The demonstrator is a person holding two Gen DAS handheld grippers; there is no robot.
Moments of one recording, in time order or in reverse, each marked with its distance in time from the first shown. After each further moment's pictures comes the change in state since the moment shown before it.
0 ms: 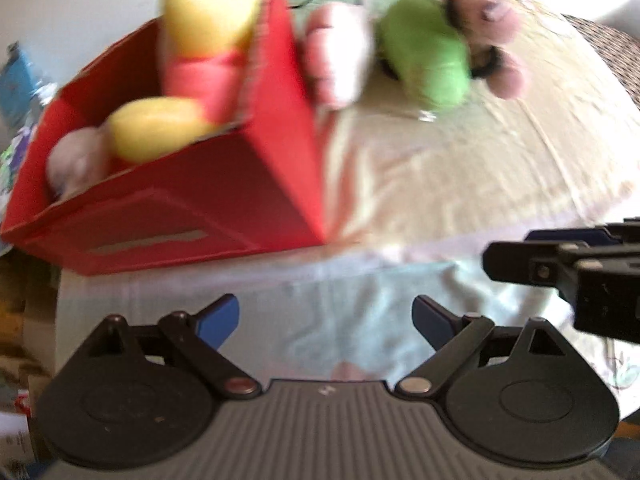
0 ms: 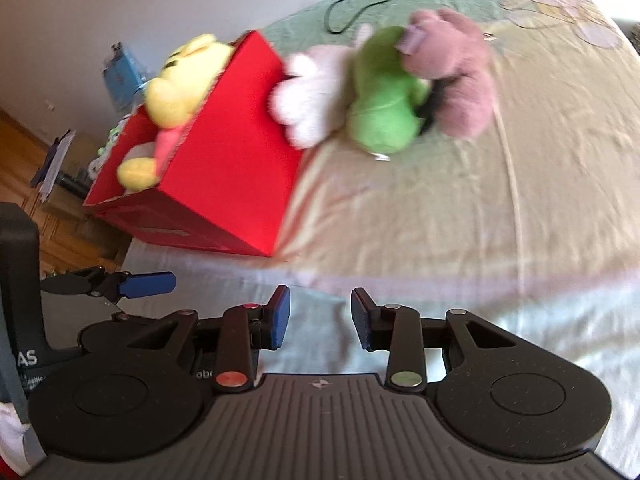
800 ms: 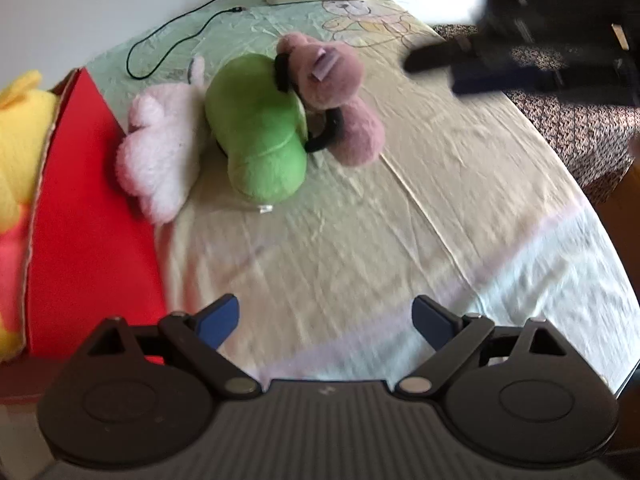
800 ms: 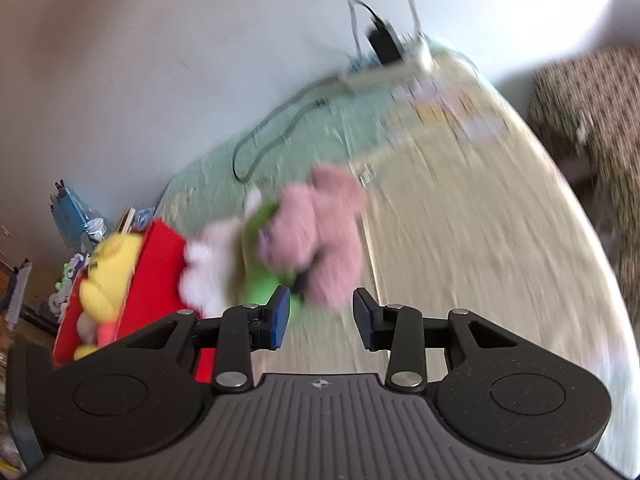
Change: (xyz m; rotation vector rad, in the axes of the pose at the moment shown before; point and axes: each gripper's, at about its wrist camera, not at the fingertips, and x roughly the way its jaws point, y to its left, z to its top) left arm 0.011 -0.051 0.051 0.176 -0.115 -0.294; right arm -0.047 -0.046 0.077 0.113 -0.349 -0.139
